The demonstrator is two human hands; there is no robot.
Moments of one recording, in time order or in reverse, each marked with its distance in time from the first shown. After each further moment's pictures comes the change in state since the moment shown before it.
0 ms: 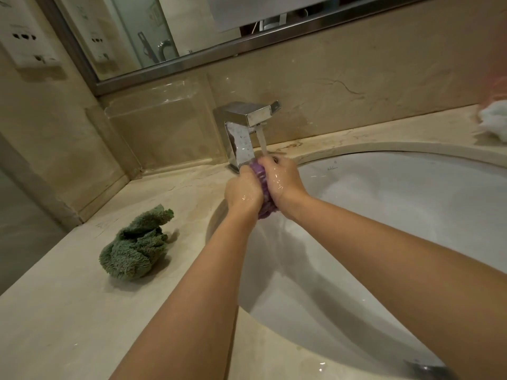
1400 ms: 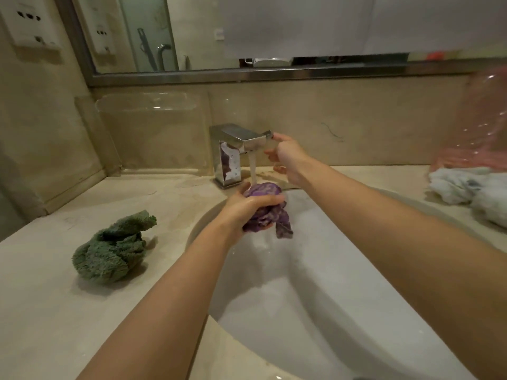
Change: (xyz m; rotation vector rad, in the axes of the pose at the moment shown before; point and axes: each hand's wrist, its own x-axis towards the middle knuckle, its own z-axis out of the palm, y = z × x) left_hand 0.005 0.002 0.001 -0.156 -0.487 -0.049; right_hand 0.064 -0.065 -0.038 -0.143 -0.062 0.078
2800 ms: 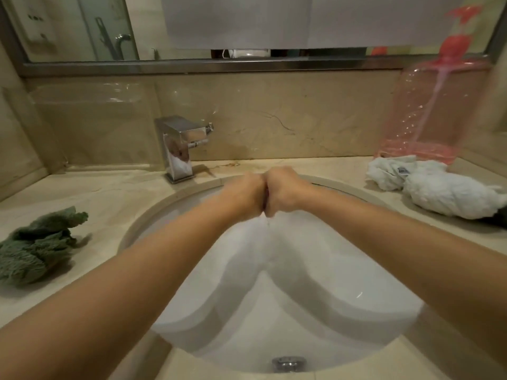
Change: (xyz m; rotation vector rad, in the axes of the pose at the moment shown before) left_hand -0.002 0.010 0.096 1.630 -0.096 0.547; right_hand -0.063 0.038 -0.096 -1.176 -0.239 -0.172
